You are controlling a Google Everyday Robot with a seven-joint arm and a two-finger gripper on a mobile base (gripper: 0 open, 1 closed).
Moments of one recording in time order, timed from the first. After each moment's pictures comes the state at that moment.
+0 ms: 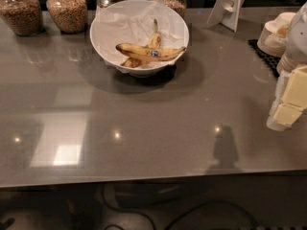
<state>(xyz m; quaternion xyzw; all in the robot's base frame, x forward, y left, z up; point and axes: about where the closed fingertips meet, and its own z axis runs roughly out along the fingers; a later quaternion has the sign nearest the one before) 0.438 -0.217 0.976 -0.60 0.78 -0.03 0.16</state>
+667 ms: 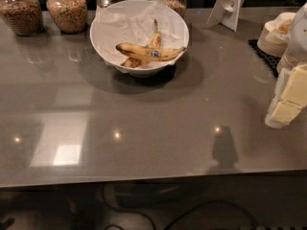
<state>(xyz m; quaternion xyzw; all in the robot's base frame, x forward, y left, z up) 0.441 -0.213 0.982 -0.60 0.78 -0.03 0.18</state>
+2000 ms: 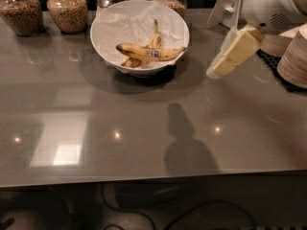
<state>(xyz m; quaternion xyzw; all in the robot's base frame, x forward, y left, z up) 0.530 -0.130 1.029 -0.61 0.69 -0.01 0.40</state>
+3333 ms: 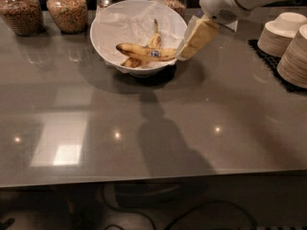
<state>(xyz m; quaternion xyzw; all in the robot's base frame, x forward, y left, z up) 0.595 -0.075 1.036 -0.62 0.63 -0.07 0.46</state>
